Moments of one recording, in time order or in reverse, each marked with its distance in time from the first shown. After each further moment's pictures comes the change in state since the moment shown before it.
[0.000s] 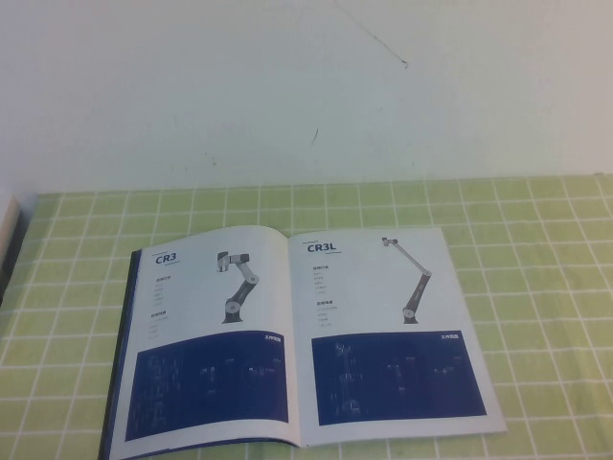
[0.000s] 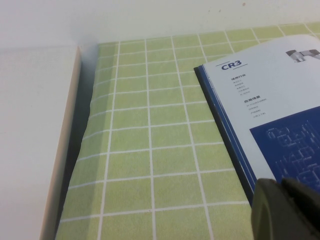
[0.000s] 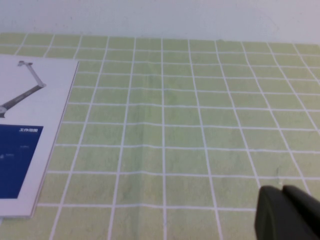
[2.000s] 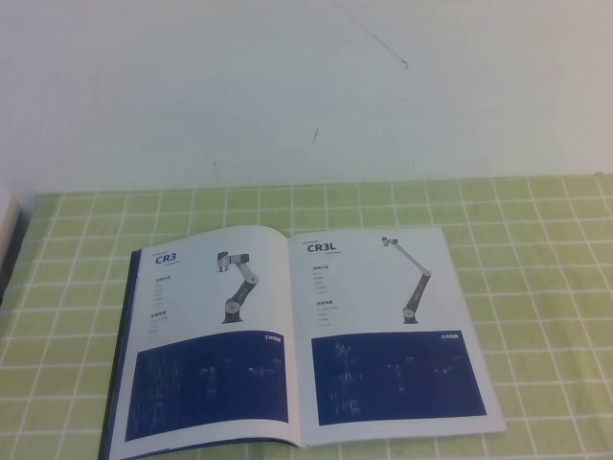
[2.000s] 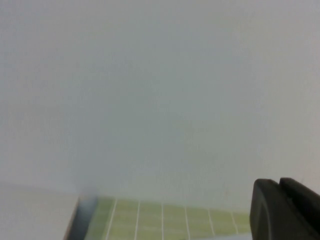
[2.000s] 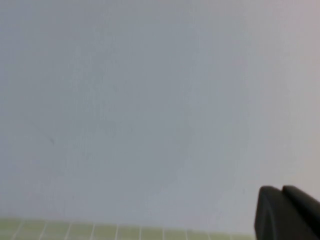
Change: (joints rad) right arm 0.000 0.177 -0.392 -0.039 -0.246 -0.023; left arm 0.000 0.107 -0.262 0.232 -0.244 -0.433
